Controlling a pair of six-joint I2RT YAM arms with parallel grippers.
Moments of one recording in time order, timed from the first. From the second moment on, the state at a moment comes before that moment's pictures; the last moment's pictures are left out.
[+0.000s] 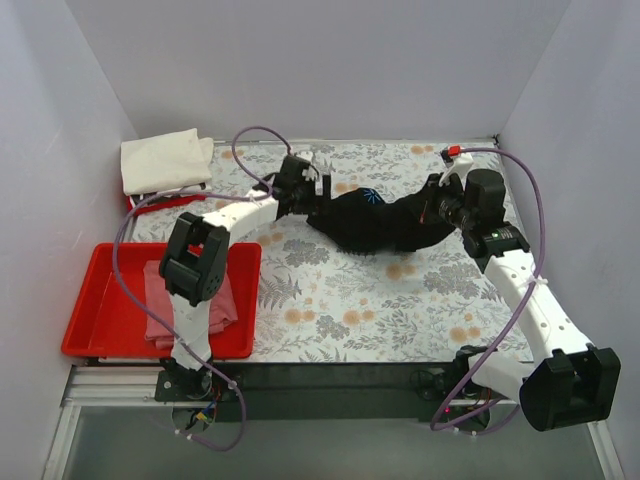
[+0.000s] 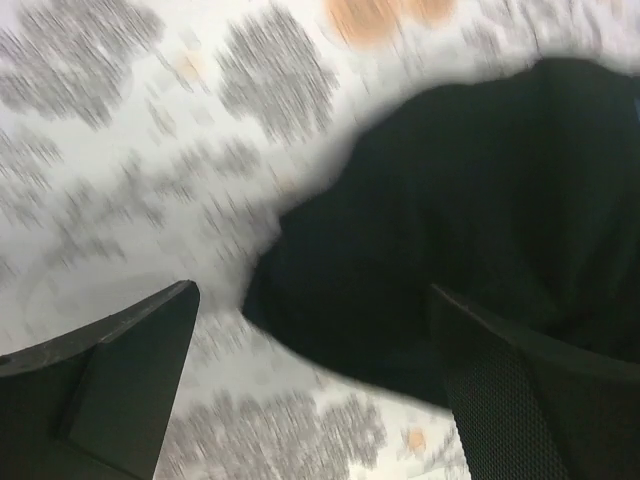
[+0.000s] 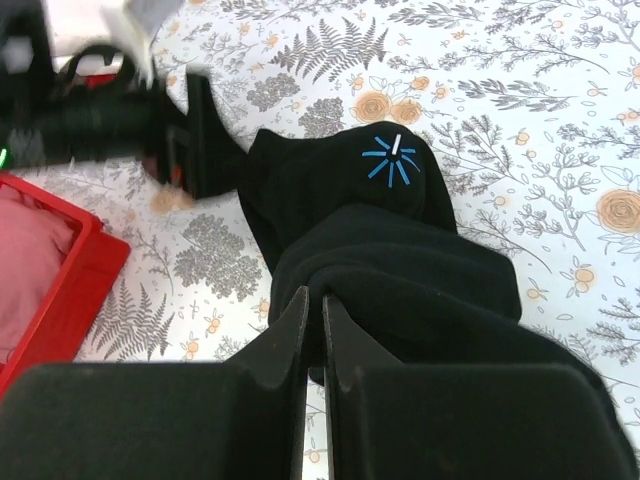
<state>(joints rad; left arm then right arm) -0.47 2.08 1.61 -0.29 0.06 -0.41 0.21 1.11 0.95 -0.20 -0.38 0.22</state>
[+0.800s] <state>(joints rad) -0.62 1.83 1.11 0.07 -0.27 -0.51 0.23 1.23 0.95 -0.14 -0.18 0.26</state>
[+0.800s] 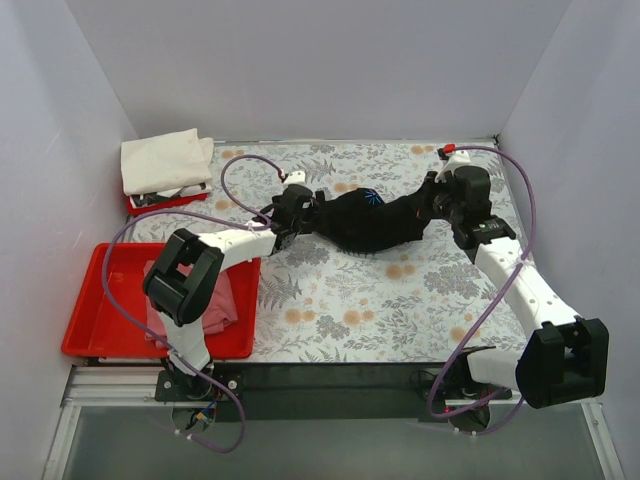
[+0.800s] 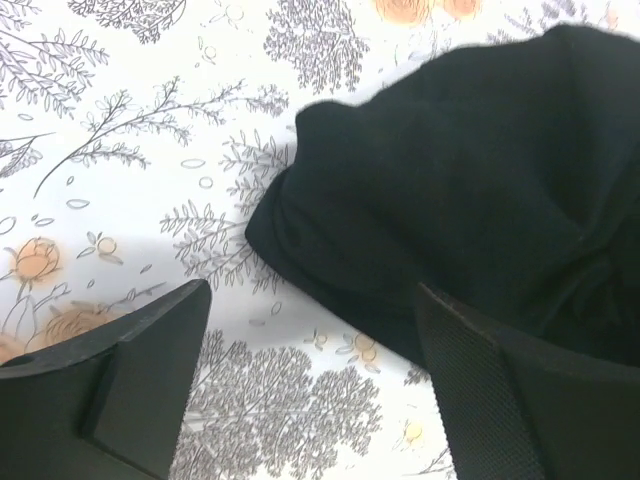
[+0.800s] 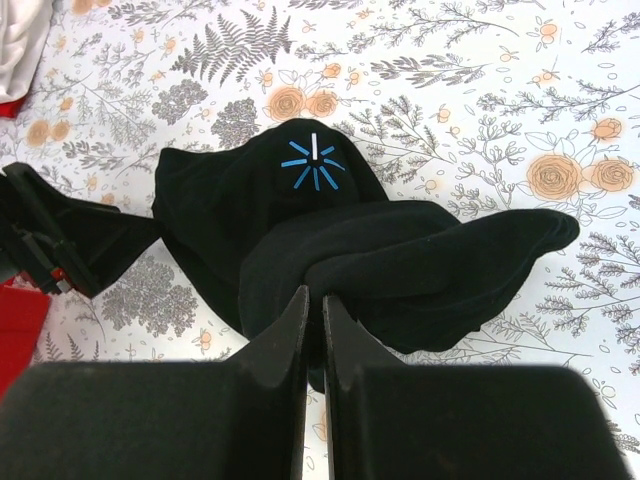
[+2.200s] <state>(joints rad) -0.55 1.48 1.04 0.03 -0.14 -0.60 0.23 1.11 0.94 -0.28 0.05 0.20</state>
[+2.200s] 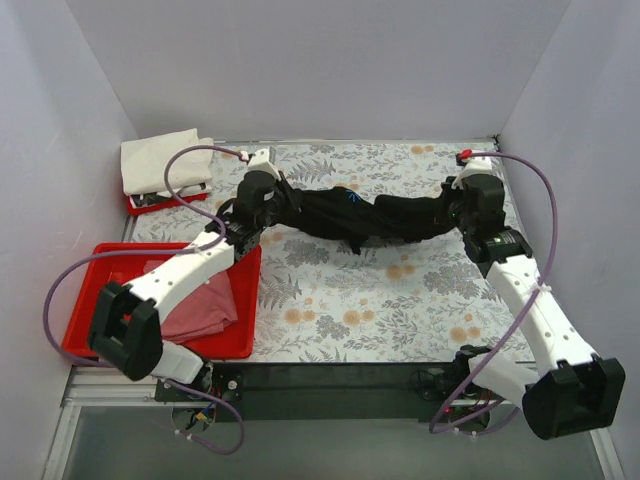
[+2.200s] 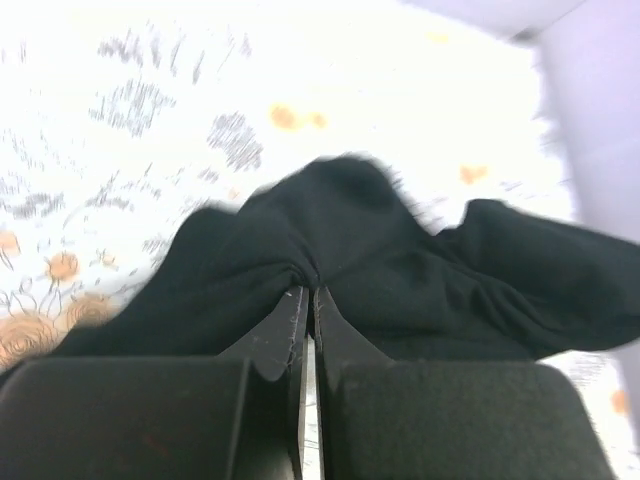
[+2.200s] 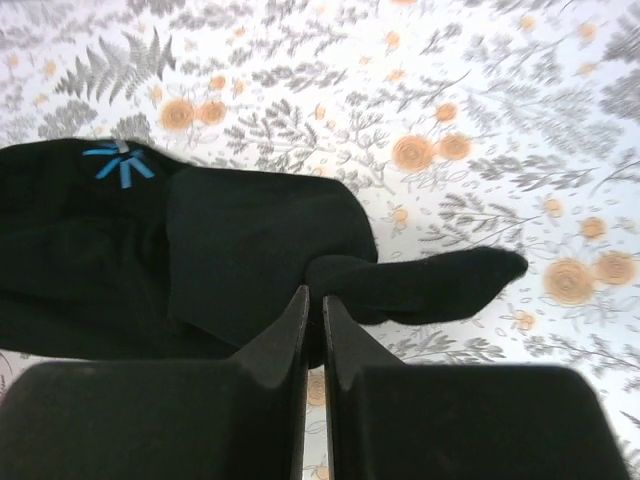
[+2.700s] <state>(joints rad) -0.55 1.32 1.14 -0.11 -0.03 -0.54 0.23 0.87 1.11 -0.42 0.17 0.15</state>
